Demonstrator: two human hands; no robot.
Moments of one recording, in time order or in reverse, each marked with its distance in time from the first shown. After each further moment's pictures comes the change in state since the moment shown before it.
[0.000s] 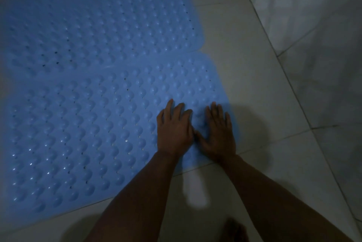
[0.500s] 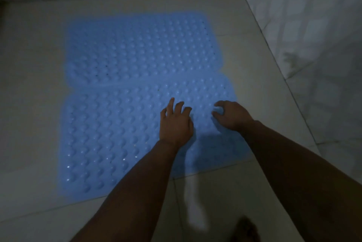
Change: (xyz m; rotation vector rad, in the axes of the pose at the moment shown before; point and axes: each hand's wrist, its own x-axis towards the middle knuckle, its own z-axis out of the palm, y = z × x) left_hand 0.005 -0.046 -0.099 0.029 -0.108 -0.098; right_hand 0.093 -0.062 -0.115 0.047 -0.368 0.102
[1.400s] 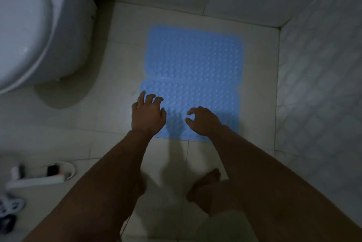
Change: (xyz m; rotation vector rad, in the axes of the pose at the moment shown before) left_hand -0.135 -0.020 -0.442 -0.065 -0.150 -0.528; right_hand -0.186 -0.316 -0.231 -0.037 -0.430 -0.172
